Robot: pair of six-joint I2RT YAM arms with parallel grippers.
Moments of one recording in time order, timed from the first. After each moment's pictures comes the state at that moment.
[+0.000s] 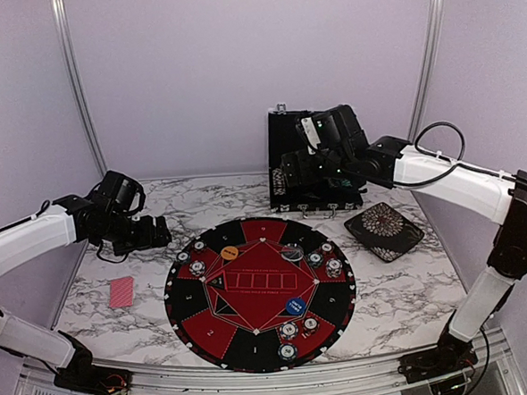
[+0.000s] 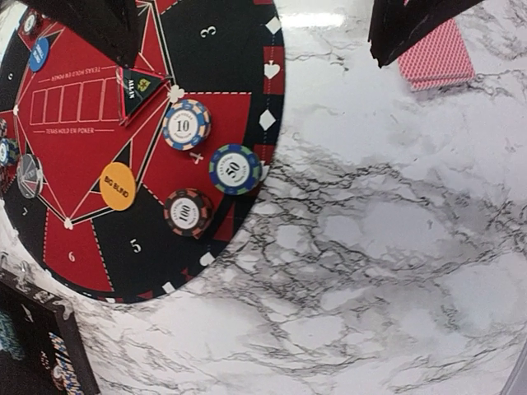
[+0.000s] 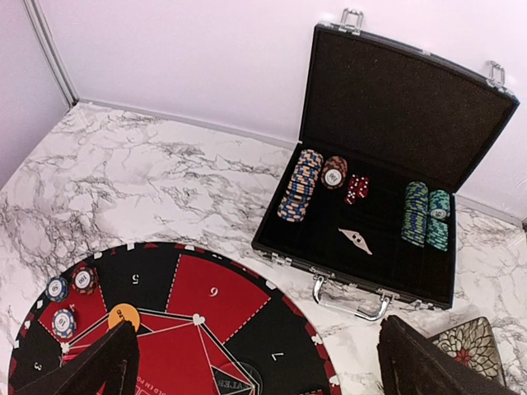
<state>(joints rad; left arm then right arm) -0.47 1.32 0.98 -0.62 -0.06 -0.51 0.75 1.65 1.53 -0.42 0.33 0.20</state>
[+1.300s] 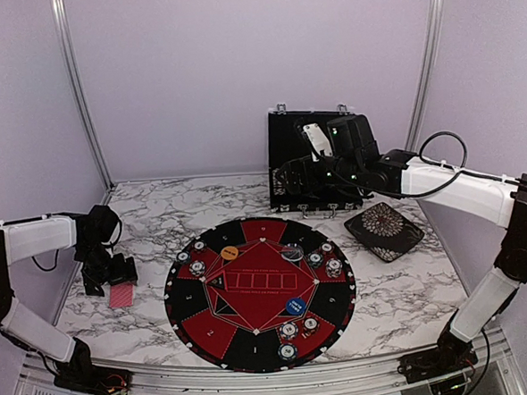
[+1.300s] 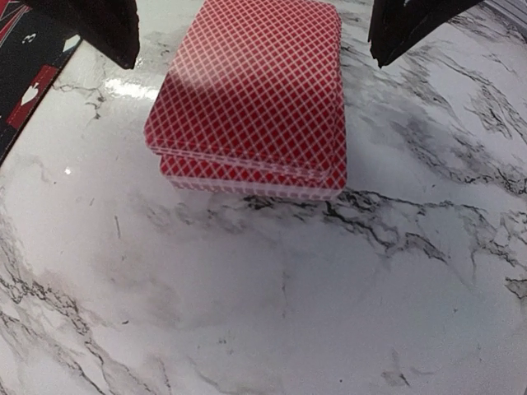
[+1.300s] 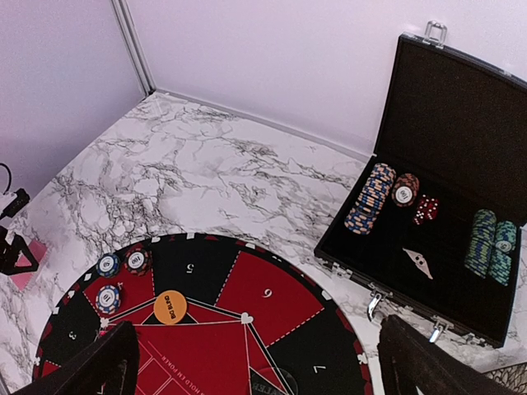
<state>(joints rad) -0.16 1.44 0.81 -0.83 -0.06 -0.53 0.68 1.59 1.35 -0.20 0.02 0.13</state>
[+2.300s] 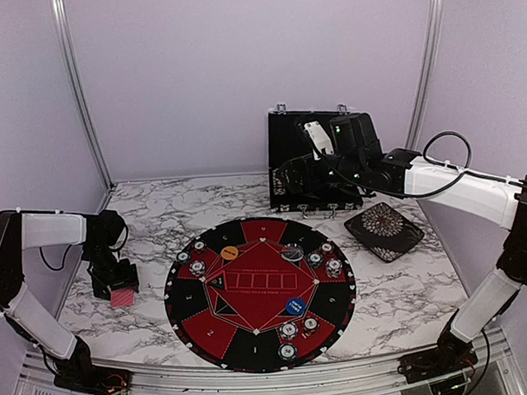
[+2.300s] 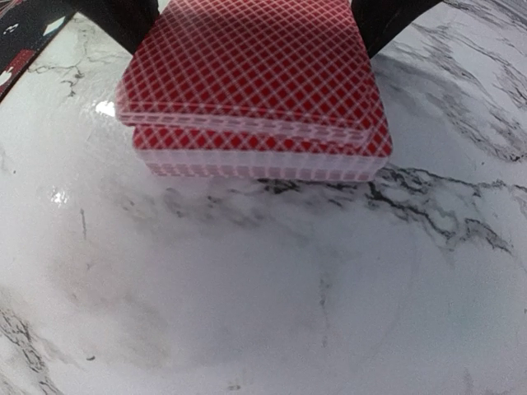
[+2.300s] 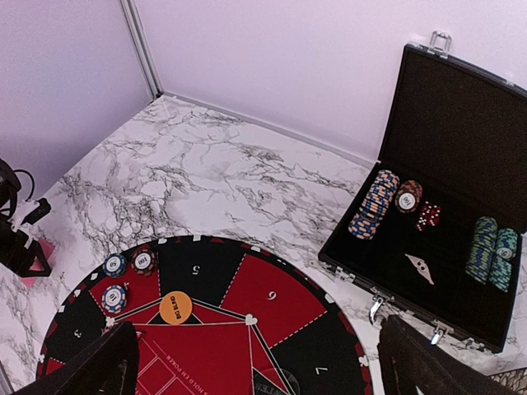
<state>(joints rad) -0.16 1.57 0.84 -0.82 -0.02 -0.50 0.68 1.57 1.35 -0.20 0.00 0.12</state>
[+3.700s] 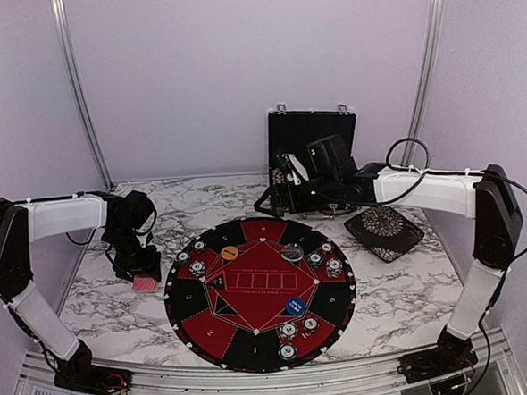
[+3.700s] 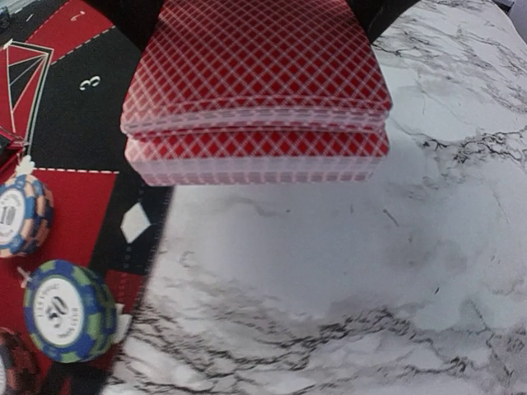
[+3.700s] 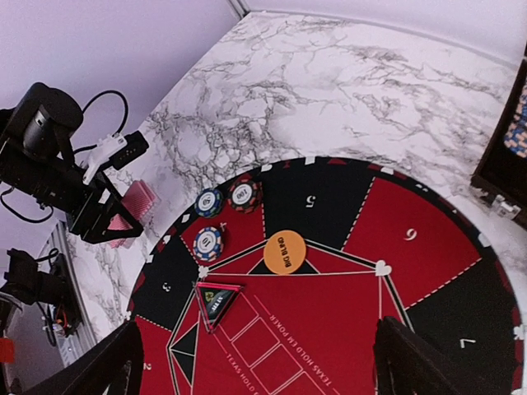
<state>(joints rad) -0.37 1.64 1.05 -0.93 0.02 -0.40 0.68 1.74 1.35 -0.18 -0.35 0.31</state>
